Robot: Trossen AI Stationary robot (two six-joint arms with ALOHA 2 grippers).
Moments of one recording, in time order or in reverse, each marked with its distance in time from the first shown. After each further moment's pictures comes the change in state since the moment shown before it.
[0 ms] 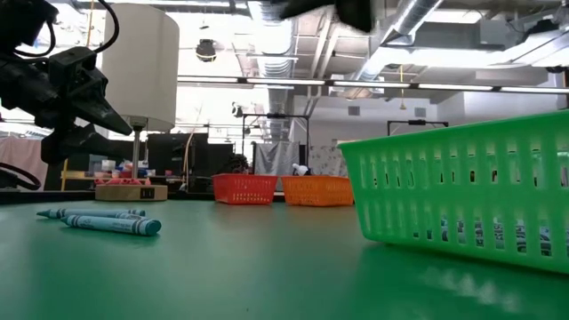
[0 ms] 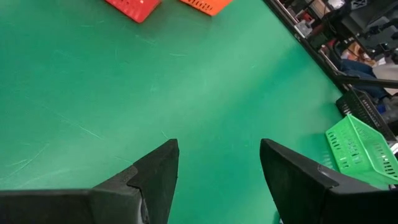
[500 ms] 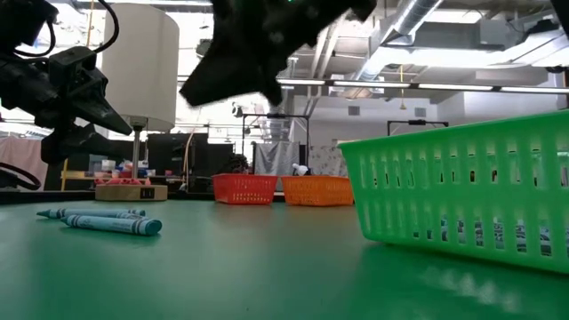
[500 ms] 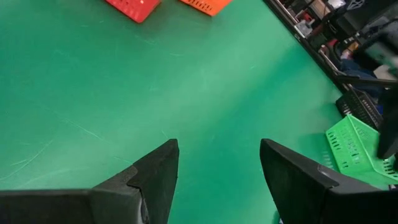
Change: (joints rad) left arm 0.000 0.000 0.000 0.000 0.000 0.000; right arm -0.178 0.258 0.000 0.391 -0.194 -0.450
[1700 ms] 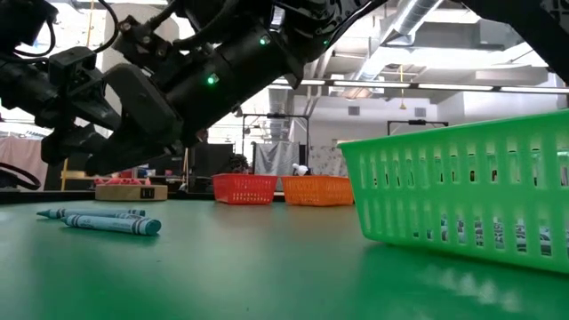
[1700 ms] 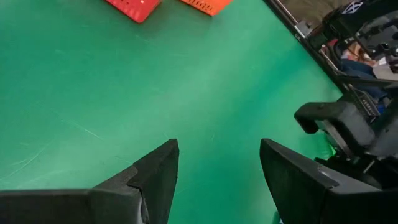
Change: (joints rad) left arm 0.000 0.000 0.000 0.000 0.000 0.000; right arm -0.018 0.377 0.282 0.148 -0.006 -0.374
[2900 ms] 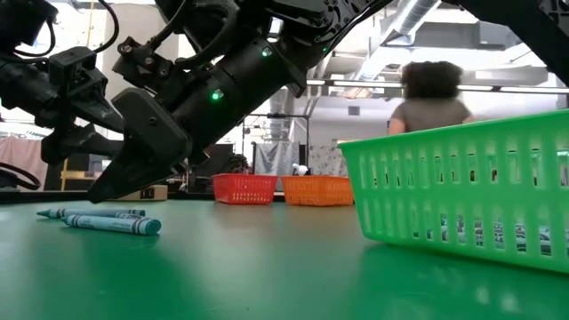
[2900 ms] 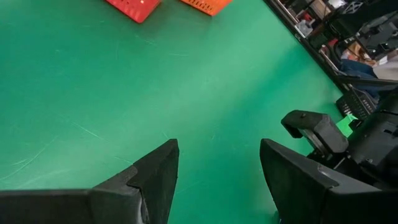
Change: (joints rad) left arm 0.000 0.000 0.000 0.000 0.000 0.000; right arm 0.000 0.015 0.000 -0.057 -0.021 0.011
